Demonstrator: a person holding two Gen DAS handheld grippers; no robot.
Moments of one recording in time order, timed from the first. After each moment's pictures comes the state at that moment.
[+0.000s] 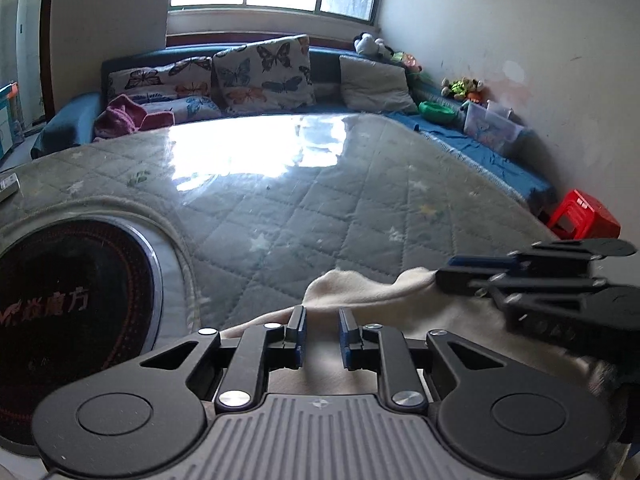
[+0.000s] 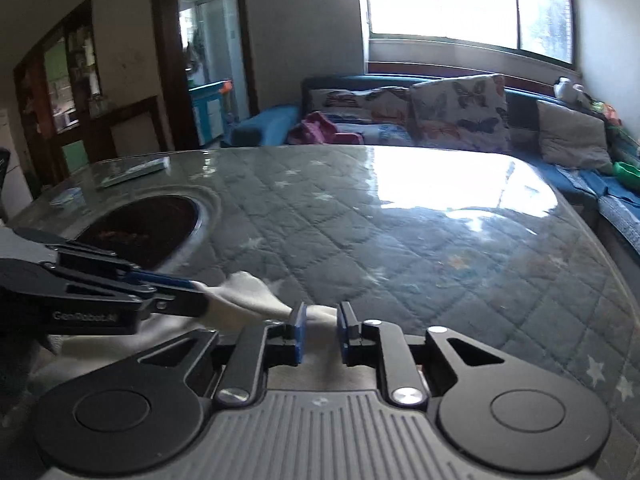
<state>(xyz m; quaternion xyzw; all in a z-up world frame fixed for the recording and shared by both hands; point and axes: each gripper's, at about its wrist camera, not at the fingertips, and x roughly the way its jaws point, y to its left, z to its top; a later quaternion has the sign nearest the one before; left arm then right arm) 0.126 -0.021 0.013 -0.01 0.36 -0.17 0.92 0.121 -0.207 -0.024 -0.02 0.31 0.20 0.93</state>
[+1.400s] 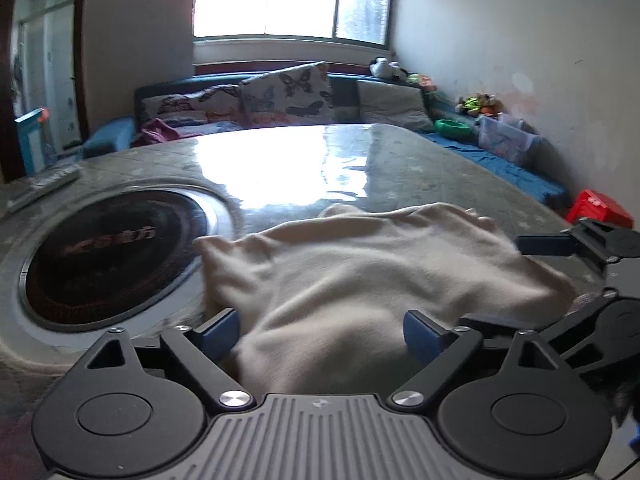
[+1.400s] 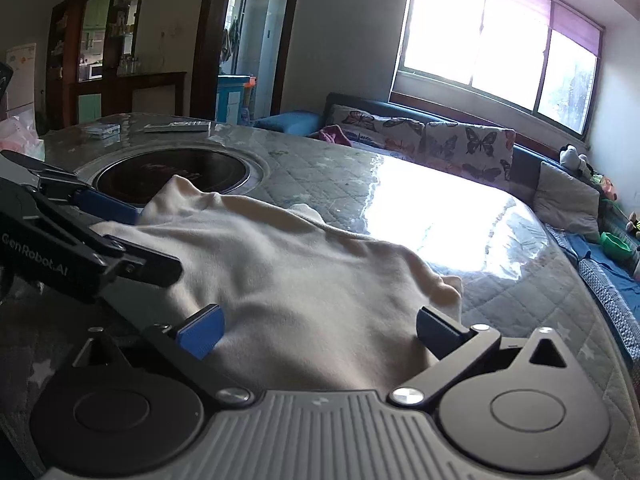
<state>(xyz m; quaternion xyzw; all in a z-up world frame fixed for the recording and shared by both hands) 0.015 -0.005 0.000 0.01 0.31 -0.11 0.94 0.013 -0.192 -0.044 -0.13 0.26 0.20 0.94</state>
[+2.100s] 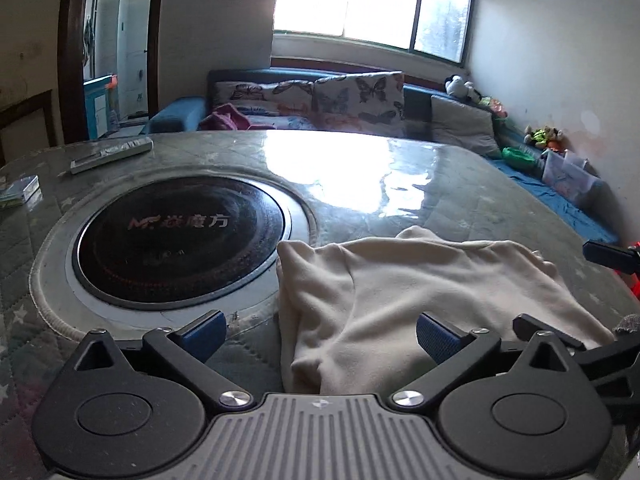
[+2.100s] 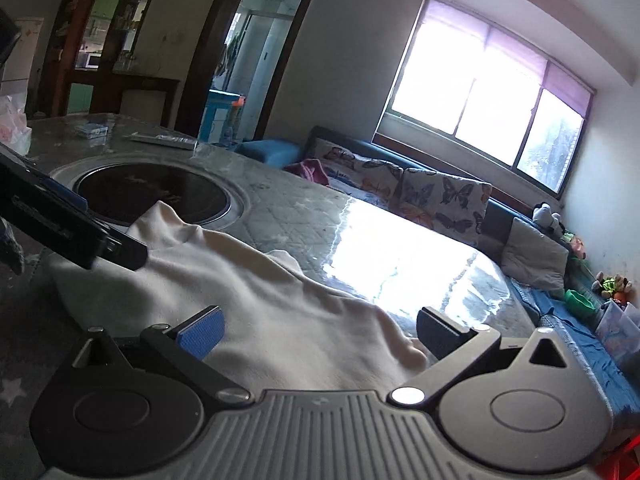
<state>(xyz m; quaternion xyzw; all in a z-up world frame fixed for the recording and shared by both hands) 0.023 0.019 0.008 -0.05 0.32 -0.01 0.95 0.014 -0.171 -0.029 -0.20 0.19 0.17 0.95</state>
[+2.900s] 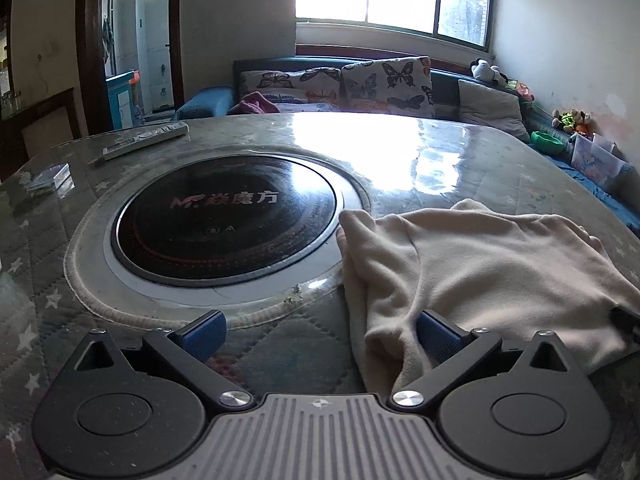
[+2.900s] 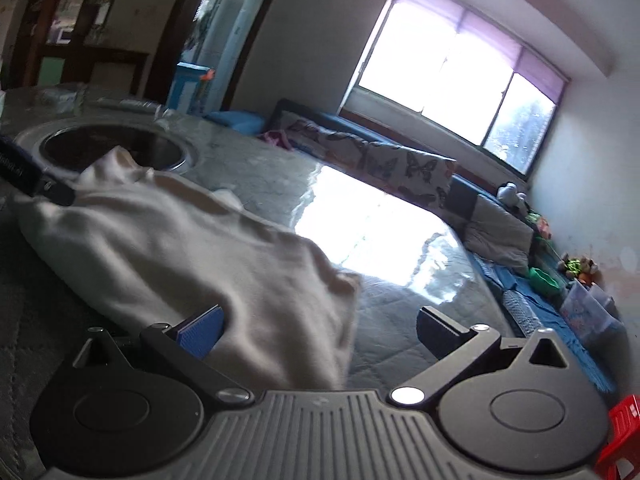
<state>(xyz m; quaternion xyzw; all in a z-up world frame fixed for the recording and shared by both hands) 0.016 0.041 -0.002 -0.02 0.33 0.03 0.94 -0.001 -0.221 -0.042 -0.21 0.21 0.10 0.95</state>
